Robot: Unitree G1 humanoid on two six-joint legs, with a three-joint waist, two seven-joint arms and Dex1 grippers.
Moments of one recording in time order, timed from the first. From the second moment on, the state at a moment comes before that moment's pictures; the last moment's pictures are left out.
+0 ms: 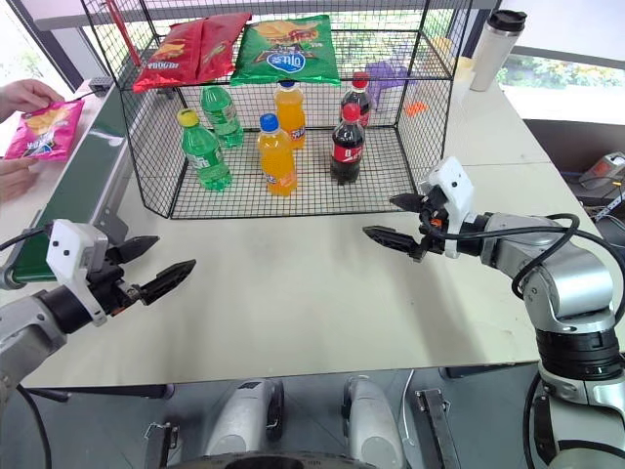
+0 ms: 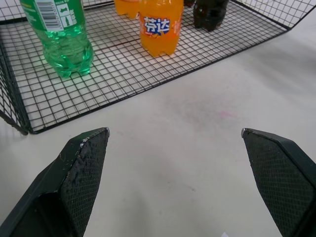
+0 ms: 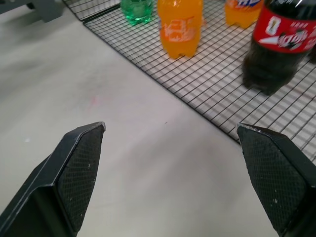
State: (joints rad) left arm 0.18 0.74 0.47 -0.67 -0.79 0.76 -0.49; right arm -0.43 -0.76 -0.12 -0.28 0.56 0.82 0.84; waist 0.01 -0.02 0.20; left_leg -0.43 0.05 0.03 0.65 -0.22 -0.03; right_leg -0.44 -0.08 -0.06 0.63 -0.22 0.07
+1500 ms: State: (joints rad) left arm 0.07 0.62 0.40 -0.63 -0.64 0.73 -0.38; right arm -0.49 -0.65 -0.02 -0.14 0.46 0.65 0.82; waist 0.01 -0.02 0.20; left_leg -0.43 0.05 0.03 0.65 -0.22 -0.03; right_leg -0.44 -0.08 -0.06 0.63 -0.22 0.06
